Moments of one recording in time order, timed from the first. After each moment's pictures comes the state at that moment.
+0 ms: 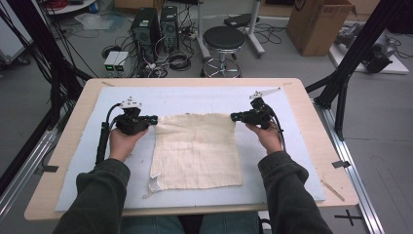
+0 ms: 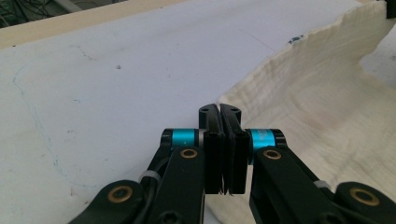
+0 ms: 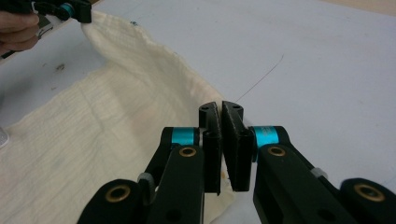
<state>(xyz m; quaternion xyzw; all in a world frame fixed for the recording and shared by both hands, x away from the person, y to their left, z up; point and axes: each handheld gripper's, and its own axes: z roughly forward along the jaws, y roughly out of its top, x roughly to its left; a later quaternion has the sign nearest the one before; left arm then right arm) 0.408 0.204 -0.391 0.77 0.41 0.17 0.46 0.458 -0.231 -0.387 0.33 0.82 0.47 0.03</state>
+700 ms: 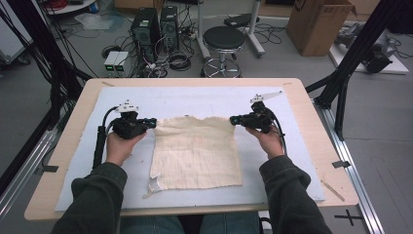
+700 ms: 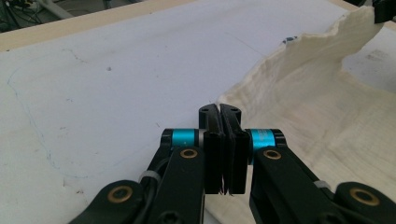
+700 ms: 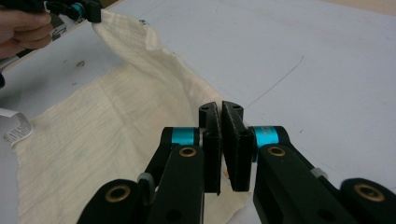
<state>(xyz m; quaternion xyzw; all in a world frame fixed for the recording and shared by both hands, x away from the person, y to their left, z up) 0.390 0.208 -0.387 0.77 0.40 0.16 0.47 0.441 -0.229 -0.384 0.32 0.82 0.48 0.02</state>
